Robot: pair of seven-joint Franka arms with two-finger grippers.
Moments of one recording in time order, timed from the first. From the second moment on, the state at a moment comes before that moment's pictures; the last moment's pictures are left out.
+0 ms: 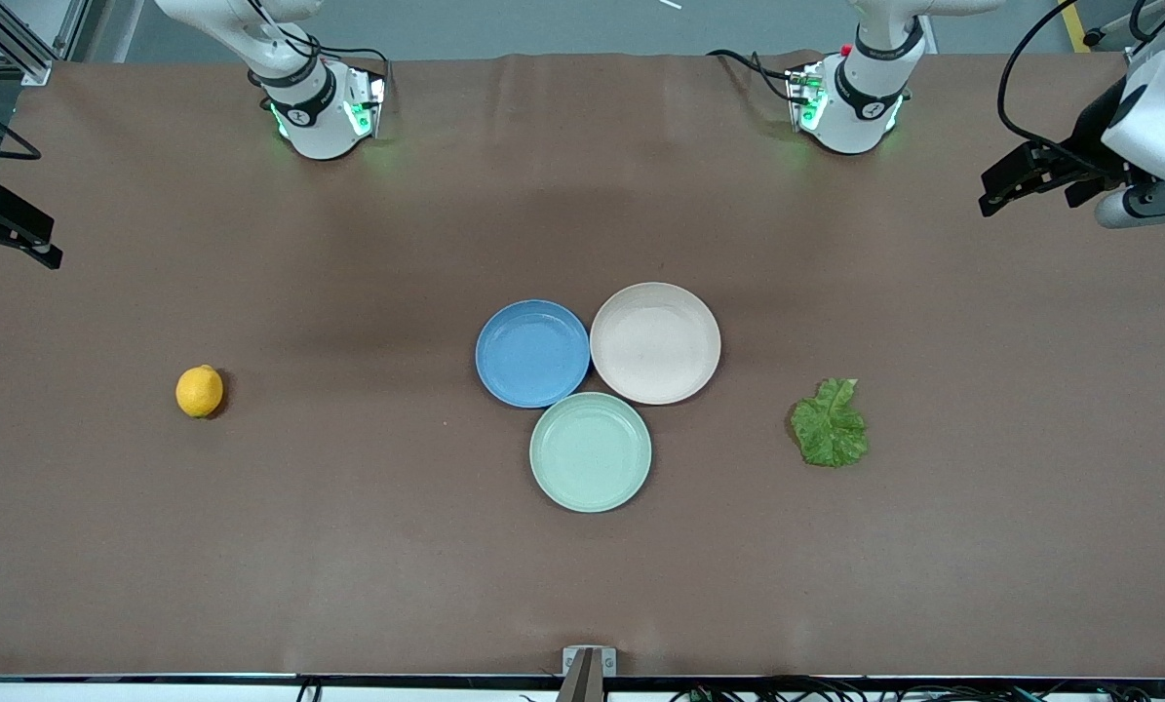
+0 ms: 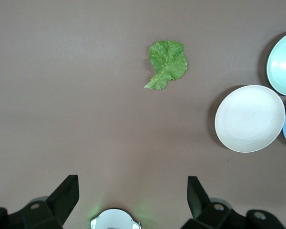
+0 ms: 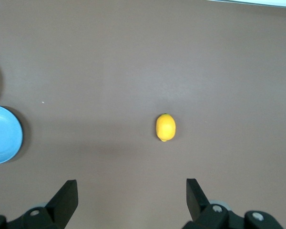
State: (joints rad) left arm -0.01 -0.10 -0.12 -1.63 -0.03 1.46 -0.23; right arm 0.04 0.01 -0.10 -1.47 -0.01 1.55 -0.15
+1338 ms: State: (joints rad) left arm 0.03 -0.10 -0.15 -1.62 0.00 1.51 -0.19; right arm 0.04 0.01 -0.11 -1.46 0.02 1.54 -0.15
